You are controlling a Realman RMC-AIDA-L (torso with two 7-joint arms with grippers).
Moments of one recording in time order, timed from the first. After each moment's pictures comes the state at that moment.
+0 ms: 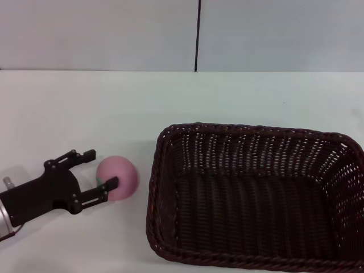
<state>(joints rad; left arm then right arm) -0.30 -2.07 0.47 0.37 2.00 1.49 -0.79 0.17 2.07 -0.66 -0.57 -1.09 -1.75 1.23</state>
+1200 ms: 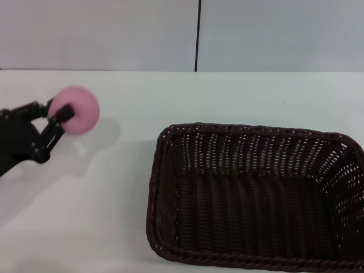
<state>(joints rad) -0.32 -2.06 0.23 0.39 1.90 1.74 -0.77 0.18 2.07 -0.58 -0.48 -1.09 -1.73 1.17</state>
